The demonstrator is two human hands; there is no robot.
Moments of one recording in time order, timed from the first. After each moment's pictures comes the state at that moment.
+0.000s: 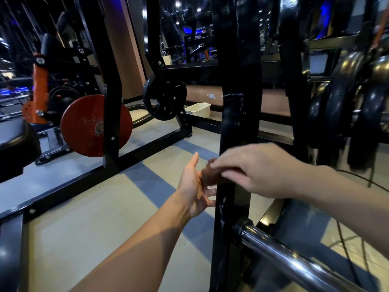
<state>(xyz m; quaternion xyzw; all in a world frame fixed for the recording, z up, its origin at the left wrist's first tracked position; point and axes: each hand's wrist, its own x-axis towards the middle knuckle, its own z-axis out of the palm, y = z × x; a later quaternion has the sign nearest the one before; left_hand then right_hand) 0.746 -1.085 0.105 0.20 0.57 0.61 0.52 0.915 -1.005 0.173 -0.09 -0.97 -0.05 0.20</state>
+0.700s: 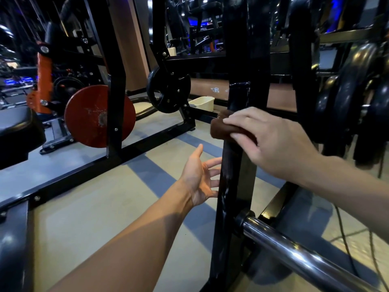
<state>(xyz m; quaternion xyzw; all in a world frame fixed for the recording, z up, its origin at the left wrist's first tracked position) 0.740 -1.083 0.104 0.19 0.57 0.59 0.54 0.916 -1.001 0.173 -0.15 -0.90 -0.02 0.40</state>
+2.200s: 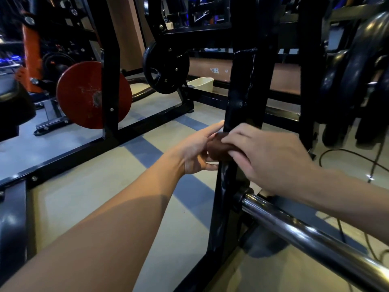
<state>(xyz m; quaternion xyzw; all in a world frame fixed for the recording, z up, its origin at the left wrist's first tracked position) 0.727 -1.079 0.109 0.31 0.61 0.49 0.54 0.925 -1.046 0.132 -0.20 -0.94 -0.14 0.24</state>
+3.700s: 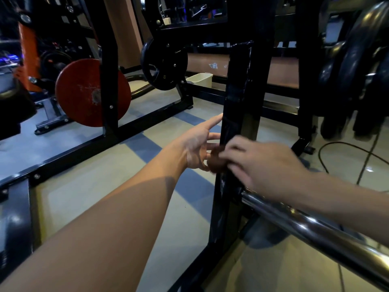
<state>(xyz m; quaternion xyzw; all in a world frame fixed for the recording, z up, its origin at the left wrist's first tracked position) 0.734 -1.081 0.116 0.27 0.65 0.44 0.56 0.933 -1.049 0.105 -0.15 -0.96 -0.11 0.21</state>
